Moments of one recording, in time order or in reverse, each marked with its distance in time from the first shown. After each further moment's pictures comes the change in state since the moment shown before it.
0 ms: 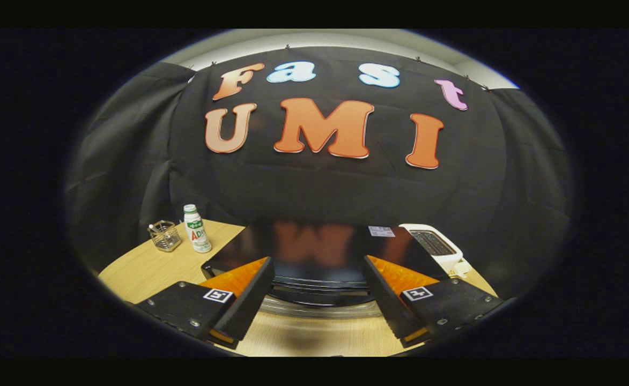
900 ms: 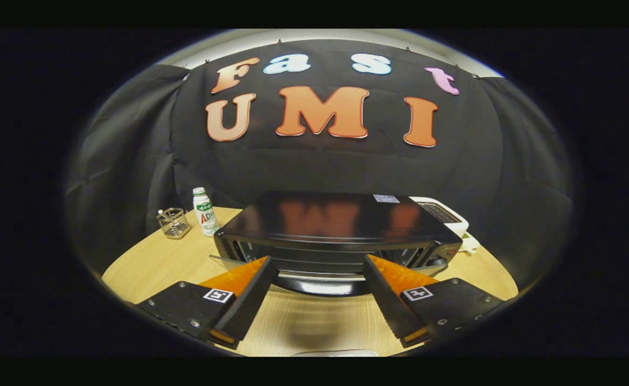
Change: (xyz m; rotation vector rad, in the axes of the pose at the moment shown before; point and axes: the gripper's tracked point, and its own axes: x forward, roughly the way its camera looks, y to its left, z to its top) arm -0.047 0.013 -0.059 0.055 0.070 0.016
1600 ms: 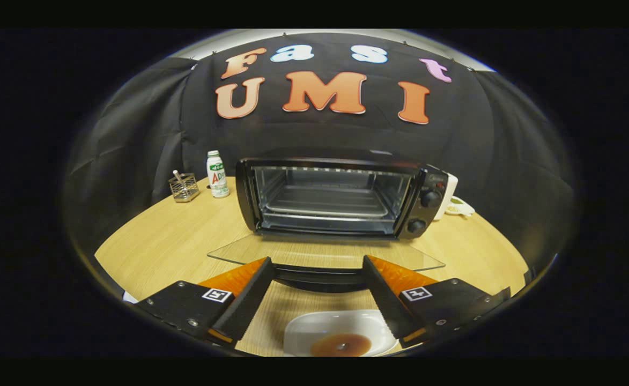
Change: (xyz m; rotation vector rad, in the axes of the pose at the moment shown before) arm -0.056 0.008 -0.117 0.020 0.118 -0.001
